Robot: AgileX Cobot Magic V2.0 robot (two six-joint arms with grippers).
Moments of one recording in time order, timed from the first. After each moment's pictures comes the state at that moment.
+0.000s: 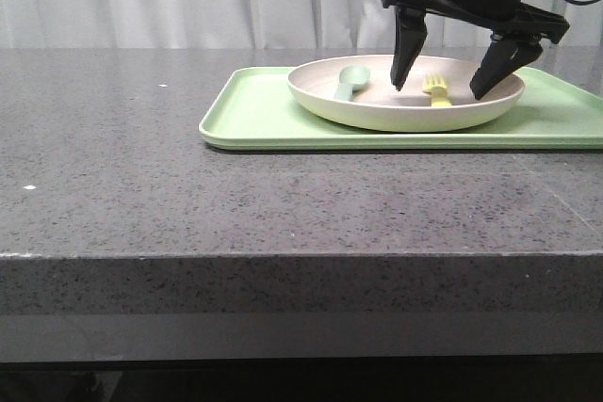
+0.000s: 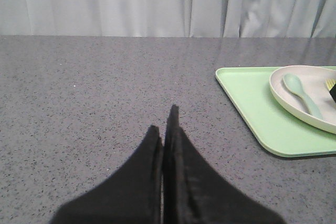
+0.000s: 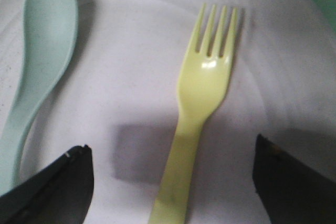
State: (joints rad) left arm -0.26 0.34 -0.46 0.16 0.36 -0.22; right arm 0.22 1.92 -1.63 0.18 0.85 0.19
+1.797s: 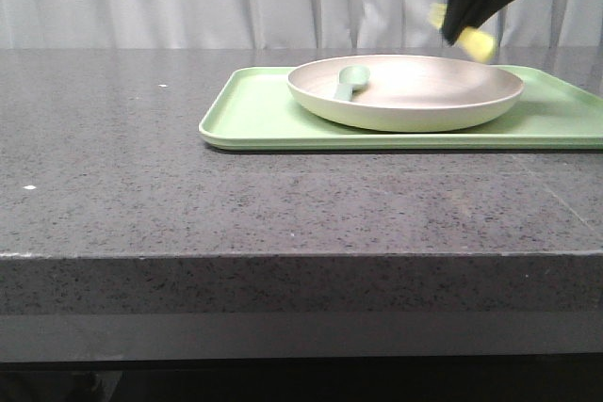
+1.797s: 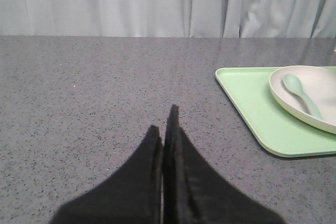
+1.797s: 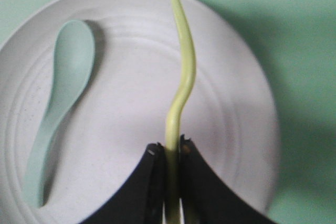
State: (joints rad) left arm -0.26 0.34 -0.46 0.16 0.36 -0.22; right arm 0.17 1.86 -1.74 0.14 0.98 0.18
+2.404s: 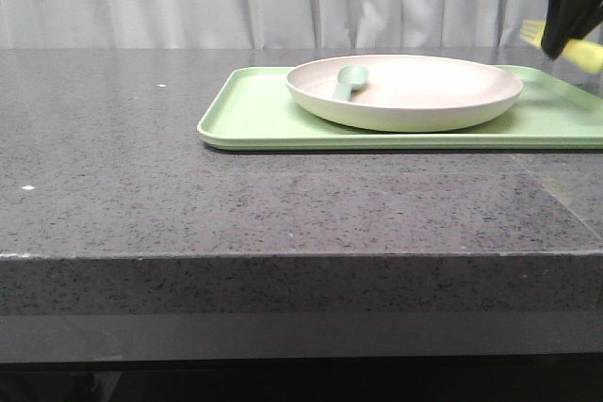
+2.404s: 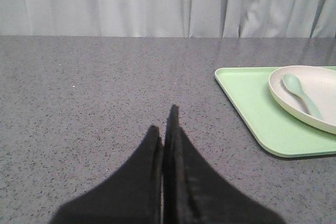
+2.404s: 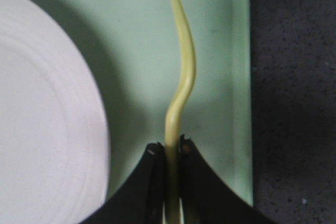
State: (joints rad) left arm -0.26 0.34 -0.46 0.16 0.36 -0.22; right arm 0.00 1.90 -1.74 0.13 1.05 0.06
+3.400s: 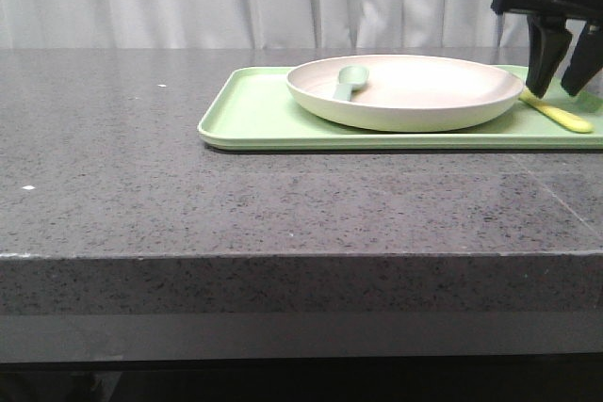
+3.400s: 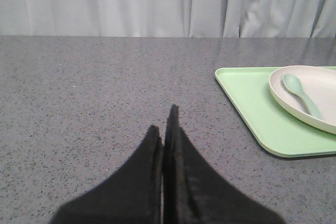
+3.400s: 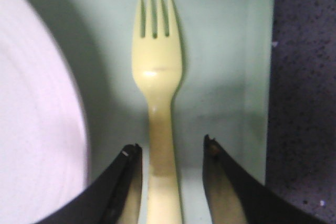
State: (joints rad) left arm -0.26 0.34 -0.46 0.16 0.36 -0.22; right arm 0.00 1.94 -1.73 0.13 1.08 0.06
